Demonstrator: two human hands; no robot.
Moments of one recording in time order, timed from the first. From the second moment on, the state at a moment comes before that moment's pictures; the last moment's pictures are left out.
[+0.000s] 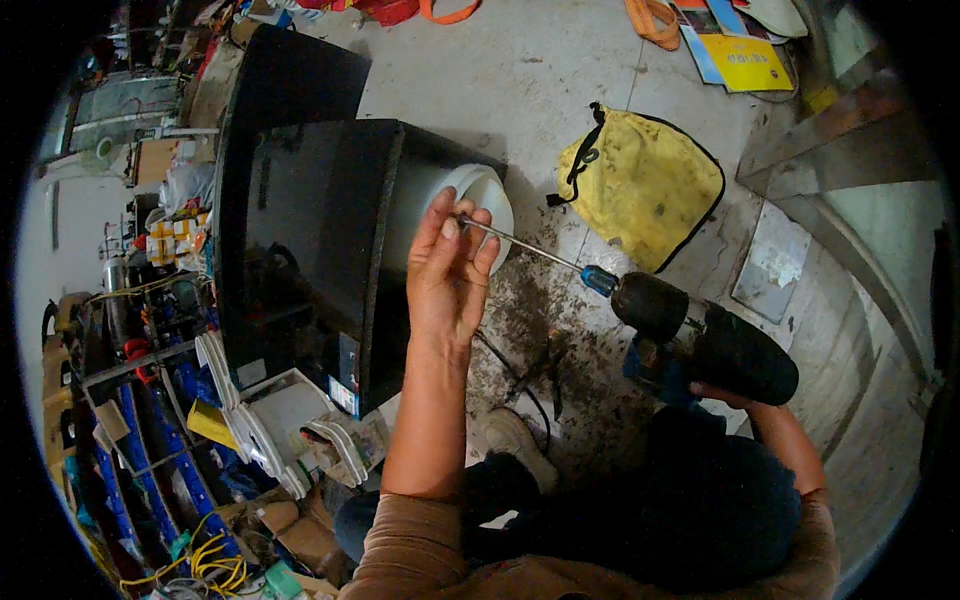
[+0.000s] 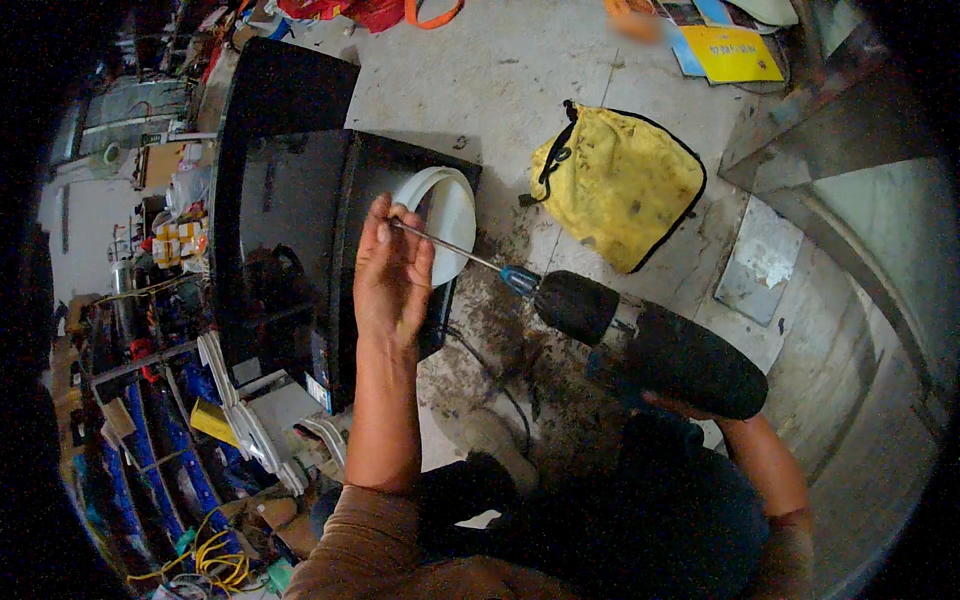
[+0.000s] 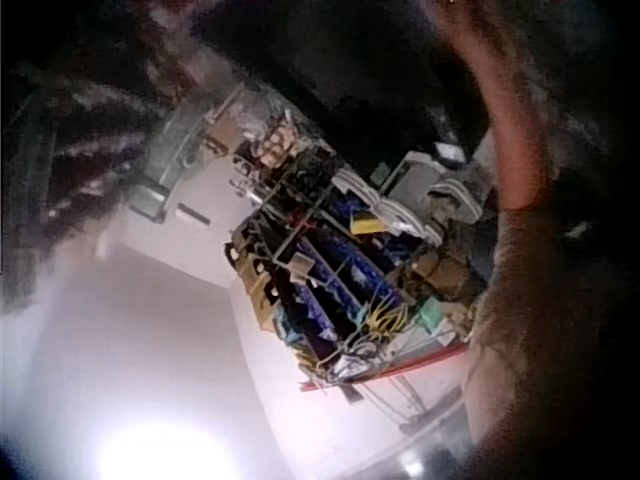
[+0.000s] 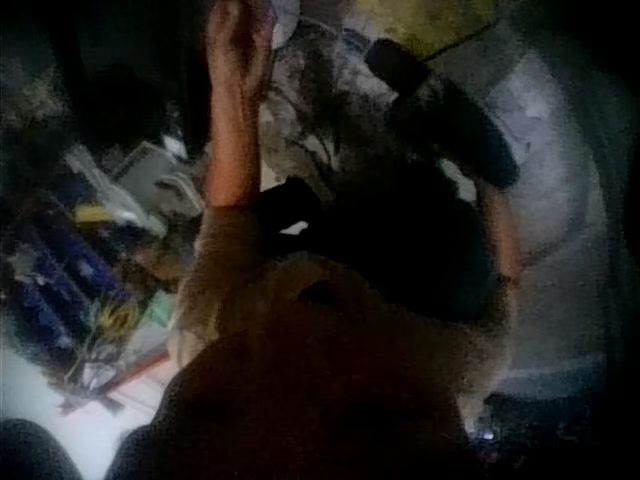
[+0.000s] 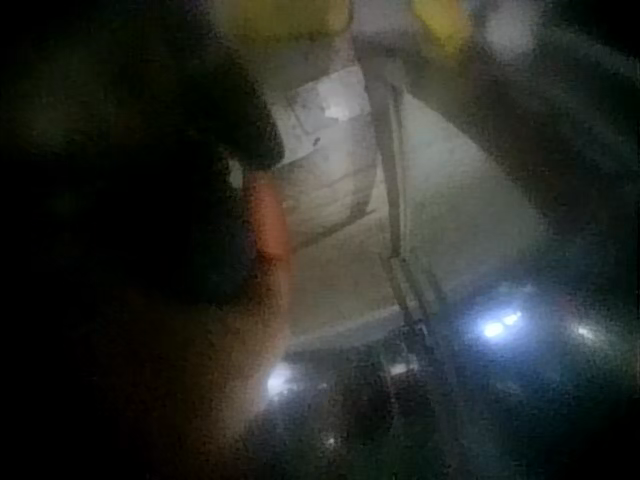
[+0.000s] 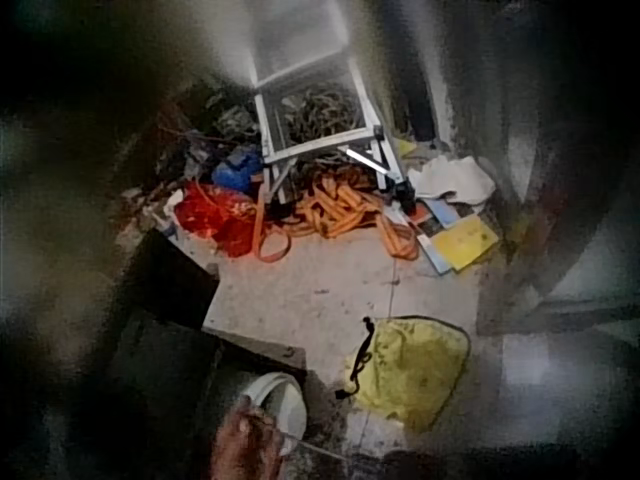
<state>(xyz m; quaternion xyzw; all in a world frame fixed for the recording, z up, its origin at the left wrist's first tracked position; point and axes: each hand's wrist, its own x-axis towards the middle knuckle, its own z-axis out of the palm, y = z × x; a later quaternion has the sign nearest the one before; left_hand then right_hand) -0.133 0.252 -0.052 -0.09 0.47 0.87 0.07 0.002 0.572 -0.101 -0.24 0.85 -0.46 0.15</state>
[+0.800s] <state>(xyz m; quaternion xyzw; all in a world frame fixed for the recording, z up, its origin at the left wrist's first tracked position) -0.297 0.179 -0.029 0.20 0.97 0.08 -0.11 -0.022 0.553 -0.134 -0.14 0.82 -0.52 0.22</state>
